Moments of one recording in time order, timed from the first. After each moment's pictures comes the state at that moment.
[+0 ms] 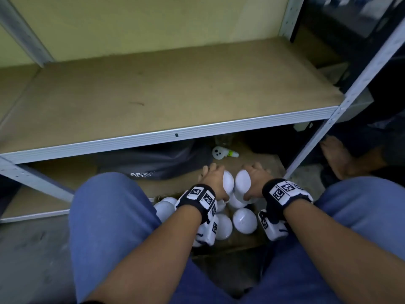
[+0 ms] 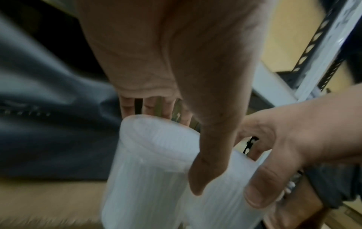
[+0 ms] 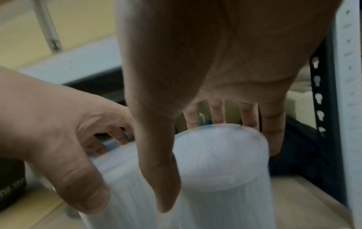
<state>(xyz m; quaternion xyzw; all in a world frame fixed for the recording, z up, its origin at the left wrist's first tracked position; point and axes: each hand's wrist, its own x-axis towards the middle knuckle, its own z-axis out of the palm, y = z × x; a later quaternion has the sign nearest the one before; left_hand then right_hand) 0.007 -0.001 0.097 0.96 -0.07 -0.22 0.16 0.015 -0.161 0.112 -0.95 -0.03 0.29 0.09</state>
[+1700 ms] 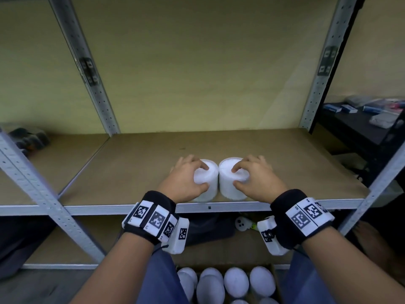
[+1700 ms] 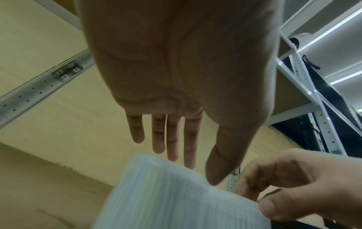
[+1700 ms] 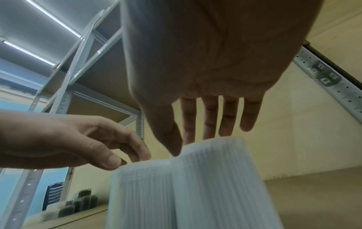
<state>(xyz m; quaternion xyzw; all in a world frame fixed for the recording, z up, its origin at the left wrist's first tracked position) 0.046 0.136 0.314 0.97 -0.07 0.04 0.22 0.081 -0.074 0.309 -0.96 -0.20 -0.02 0.20</state>
